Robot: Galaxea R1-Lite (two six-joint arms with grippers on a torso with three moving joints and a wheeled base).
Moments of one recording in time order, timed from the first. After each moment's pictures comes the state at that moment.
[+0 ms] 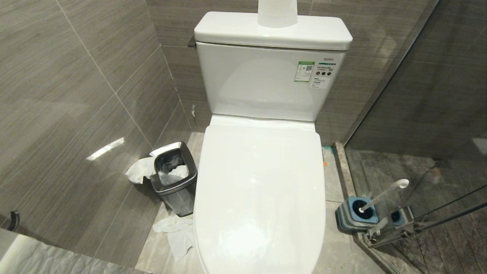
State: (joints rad) left arm -0.01 0.00 -0.01 0.04 -0.05 0.12; right arm 0.01 0.00 0.00 0.00 0.00 0.00
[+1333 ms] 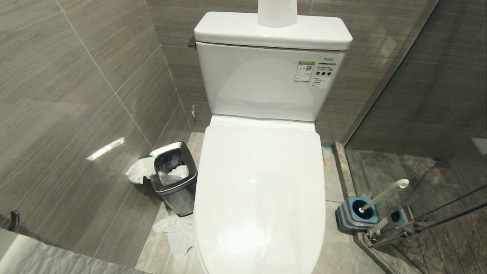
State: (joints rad) left arm 0.00 0.00 0.00 0.00 0.00 0.01; right arm 0.01 0.00 0.00 0.00 0.00 0.00
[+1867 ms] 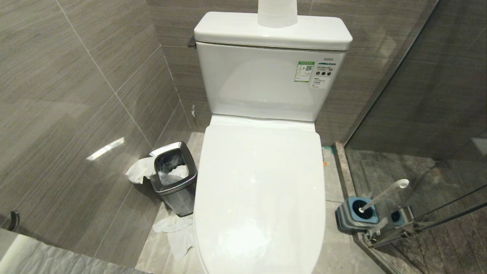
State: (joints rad) left arm 0.00 0.00 0.00 0.00 0.00 0.01; right arm 0.01 0.00 0.00 0.00 0.00 0.00
